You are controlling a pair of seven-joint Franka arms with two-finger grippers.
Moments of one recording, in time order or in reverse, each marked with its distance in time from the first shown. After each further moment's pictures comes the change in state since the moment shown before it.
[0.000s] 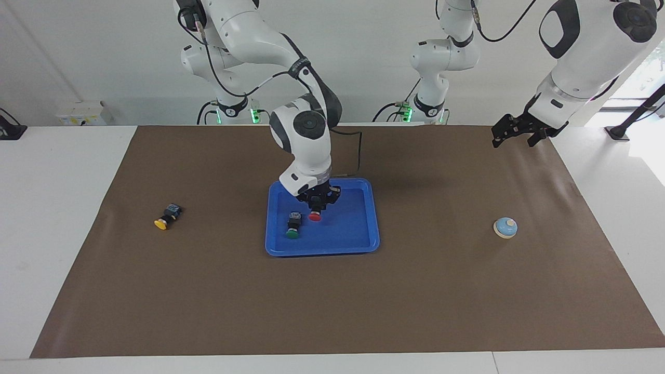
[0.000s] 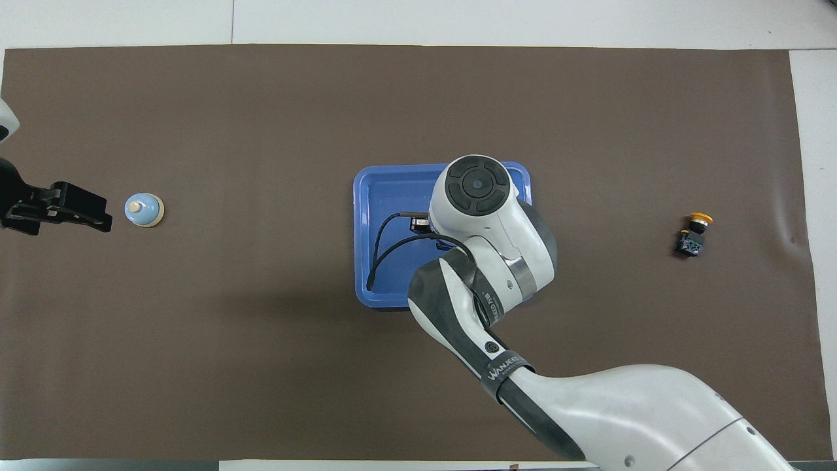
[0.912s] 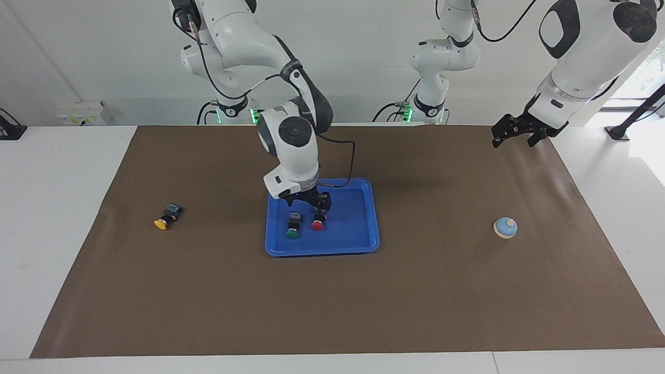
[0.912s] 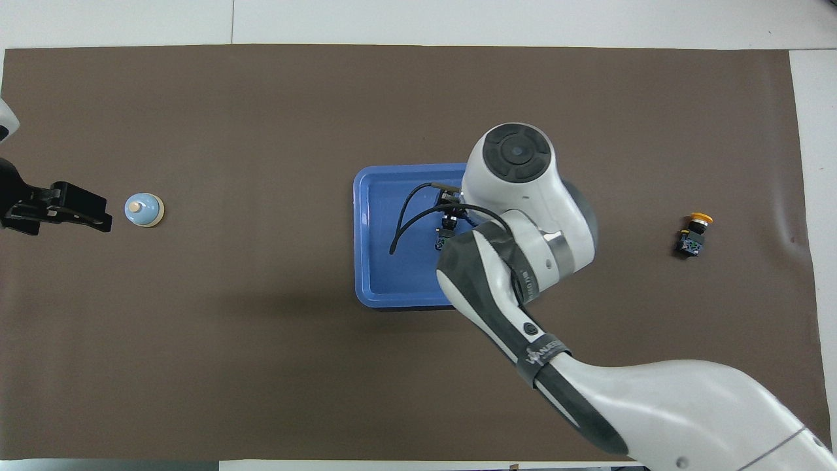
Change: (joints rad) left arm 0.000 0.000 0.000 0.000 0.000 0.000 0.000; right arm -0.106 -0.090 -0.019 0.042 0.000 -0.170 0.094
